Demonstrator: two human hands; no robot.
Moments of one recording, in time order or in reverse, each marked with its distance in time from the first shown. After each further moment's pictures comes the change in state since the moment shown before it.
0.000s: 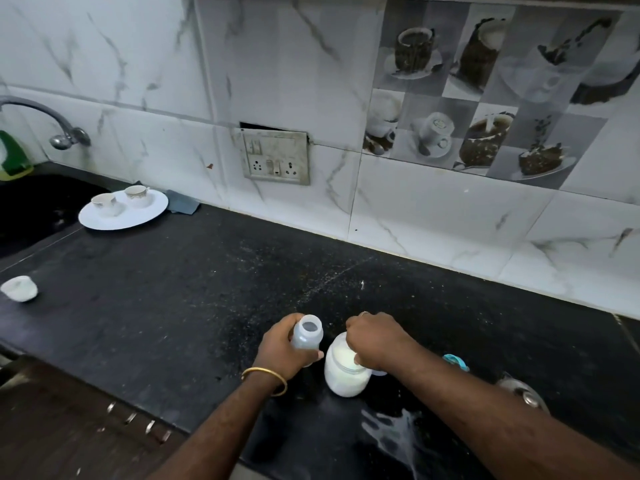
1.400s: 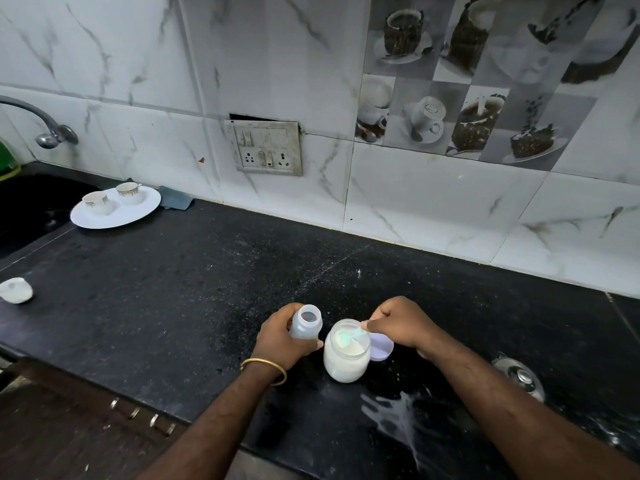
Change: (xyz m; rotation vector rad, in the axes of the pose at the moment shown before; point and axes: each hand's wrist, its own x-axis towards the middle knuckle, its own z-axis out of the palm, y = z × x) left_hand -0.004 0.004 -0.002 0.017 0.015 0.032; right_hand -0.035 0.031 0.011 1.158 0.113 0.501
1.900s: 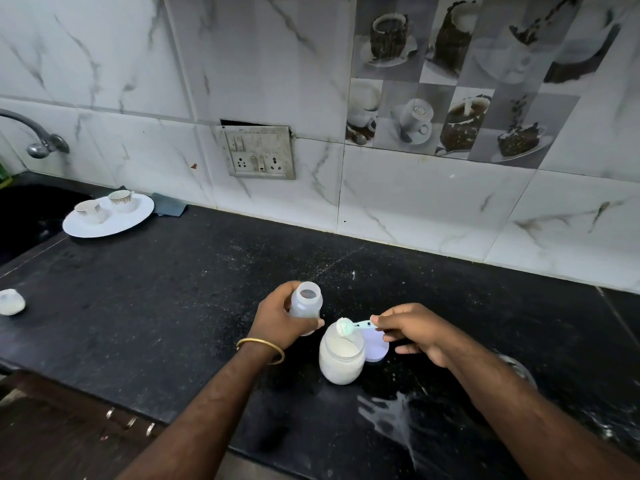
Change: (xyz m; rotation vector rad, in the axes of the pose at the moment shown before) left_hand 0.018 0.037 -0.011 -0.066 -0.009 0.066; right_hand -0.018 0.014 -0.019 0.487 -0.132 0.220
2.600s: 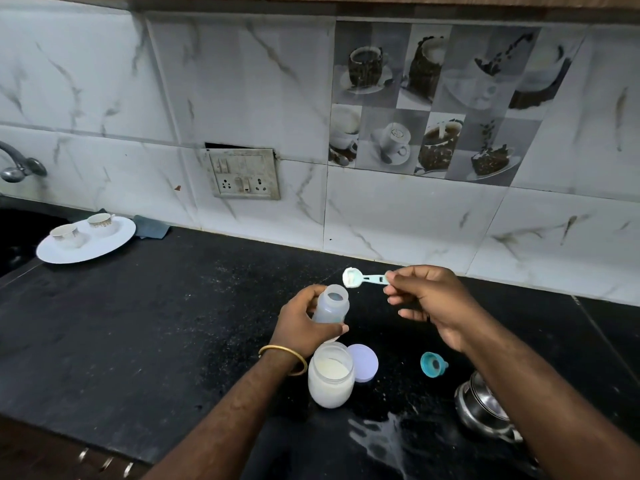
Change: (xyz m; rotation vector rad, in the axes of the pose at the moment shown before) left_hand 0.017 0.040 0.038 -0.074 -0.080 0.096; right_hand -0.056 -0.062 -0.034 0.292 0.199 -0.365
